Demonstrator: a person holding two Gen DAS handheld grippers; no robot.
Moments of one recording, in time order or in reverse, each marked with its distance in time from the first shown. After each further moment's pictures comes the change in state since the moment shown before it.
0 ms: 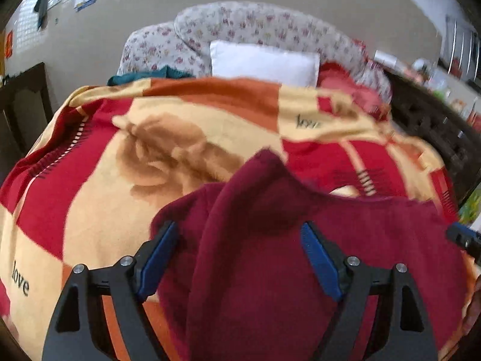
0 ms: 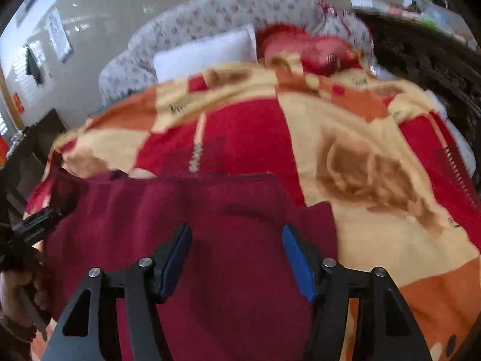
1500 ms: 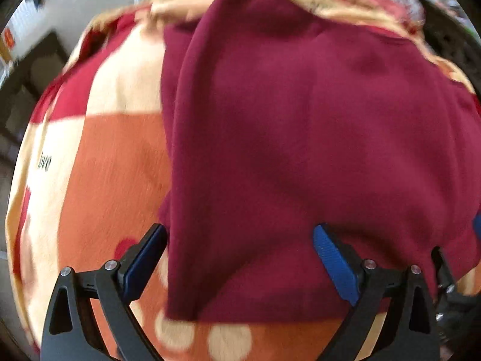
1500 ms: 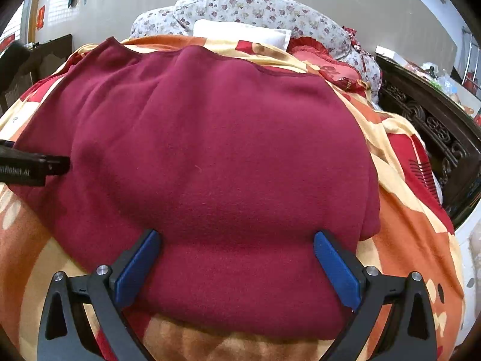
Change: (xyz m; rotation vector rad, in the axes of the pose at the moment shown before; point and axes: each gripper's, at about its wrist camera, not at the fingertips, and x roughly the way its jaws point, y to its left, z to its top) left arm -0.005 -0.035 -0.081 0.026 0.503 0.255; right arm -0.013 0.069 -0.128 -0.299 0.030 -0.192
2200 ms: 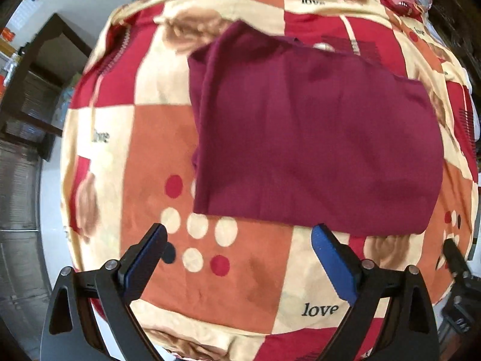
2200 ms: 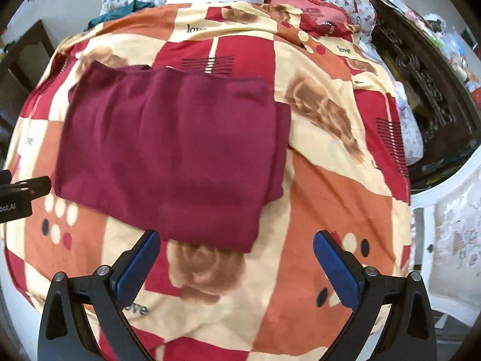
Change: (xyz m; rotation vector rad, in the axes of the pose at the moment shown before) left arm -0.116 -0.023 0.004 0.004 0.213 0.041; right arm -0.099 -0.063 0.091 0.068 0.448 0.018
